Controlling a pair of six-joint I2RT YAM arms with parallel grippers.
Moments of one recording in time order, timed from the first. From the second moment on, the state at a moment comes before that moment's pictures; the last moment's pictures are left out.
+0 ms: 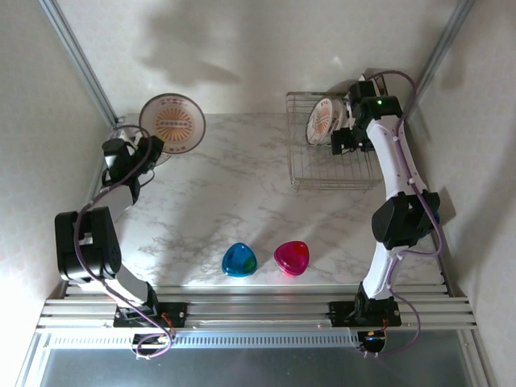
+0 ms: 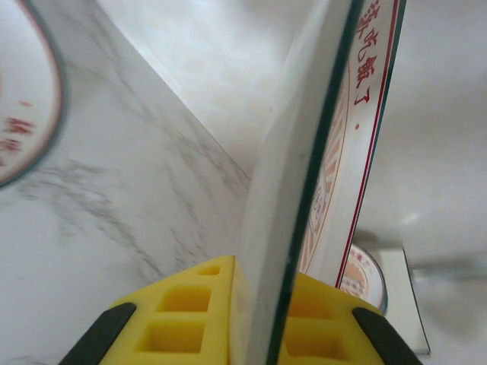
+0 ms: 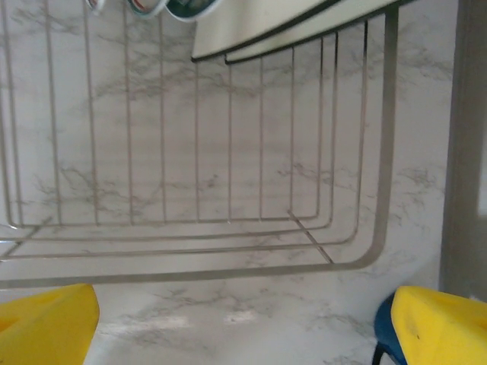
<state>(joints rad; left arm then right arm) 0.22 1.59 0.88 0.44 0.49 -0.99 0.15 1.90 2.07 -1.38 0.21 0.04</state>
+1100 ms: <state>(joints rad) 0.32 1.77 0.77 0.60 0.19 -1.19 0.15 1.88 1.99 -1.33 0.15 0.01</state>
